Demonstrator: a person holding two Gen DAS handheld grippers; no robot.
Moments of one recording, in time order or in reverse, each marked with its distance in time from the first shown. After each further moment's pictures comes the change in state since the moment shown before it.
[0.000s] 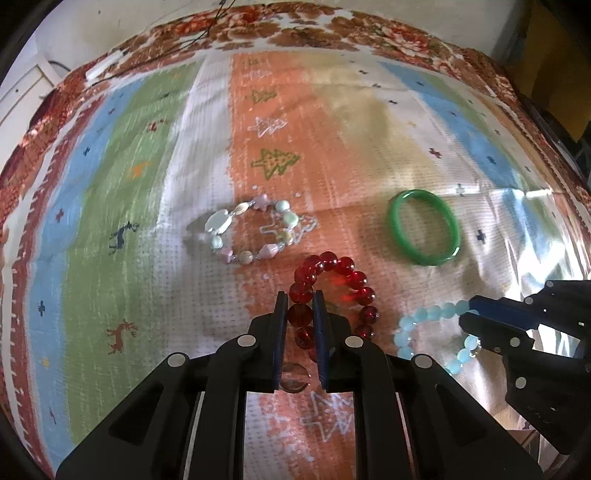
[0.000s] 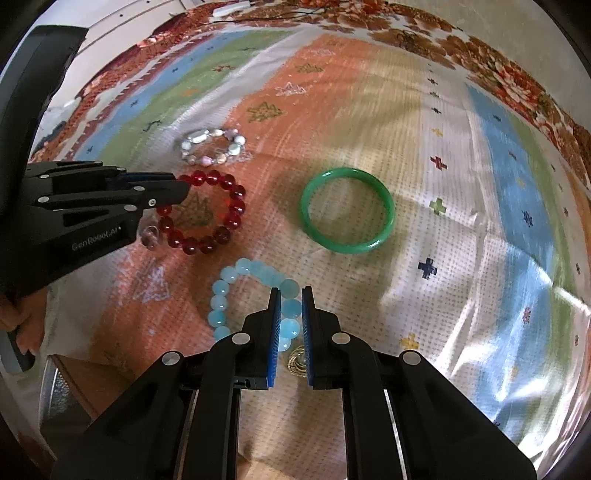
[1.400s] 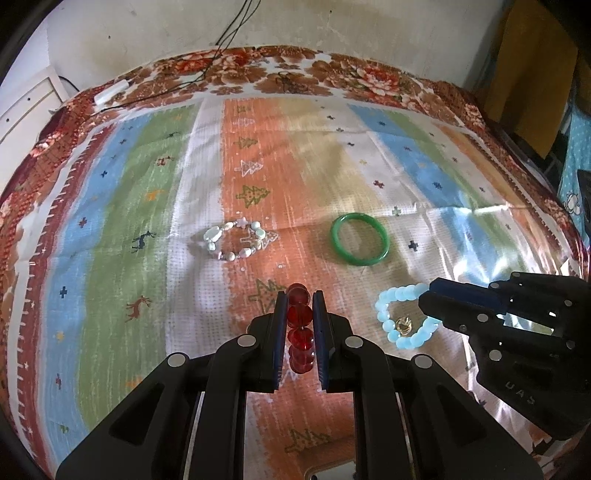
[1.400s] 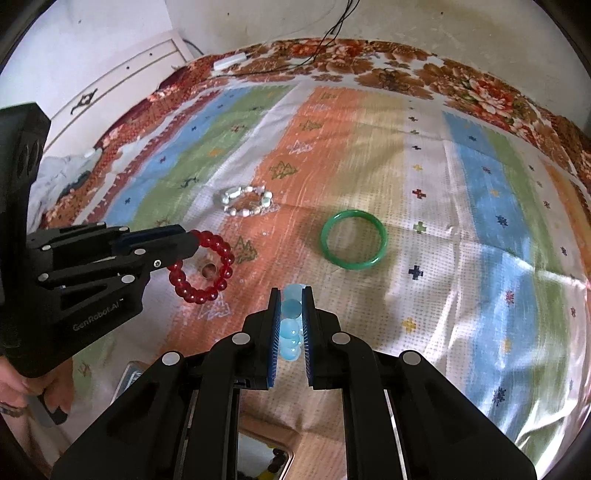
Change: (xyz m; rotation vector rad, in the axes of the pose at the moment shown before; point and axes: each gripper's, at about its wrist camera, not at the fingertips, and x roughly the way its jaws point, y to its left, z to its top) left arm -0.080 -0.020 -0.028 -0.019 -0.149 -0.064; right arm -0.067 0.009 -0.010 0.107 -0.175 0.050
